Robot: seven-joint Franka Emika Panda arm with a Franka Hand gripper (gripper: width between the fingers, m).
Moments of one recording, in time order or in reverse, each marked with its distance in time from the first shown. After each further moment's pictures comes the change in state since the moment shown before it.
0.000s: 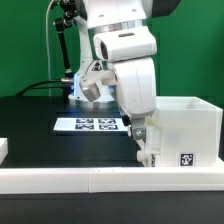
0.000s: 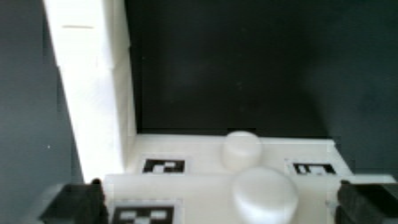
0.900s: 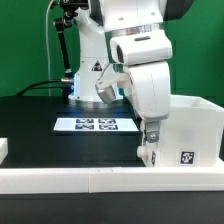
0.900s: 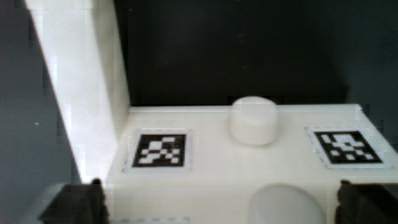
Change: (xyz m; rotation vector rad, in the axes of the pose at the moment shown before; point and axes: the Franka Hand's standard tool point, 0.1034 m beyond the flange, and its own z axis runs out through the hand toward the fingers) arm 0.005 0.000 0.008 0.002 -0.009 0.039
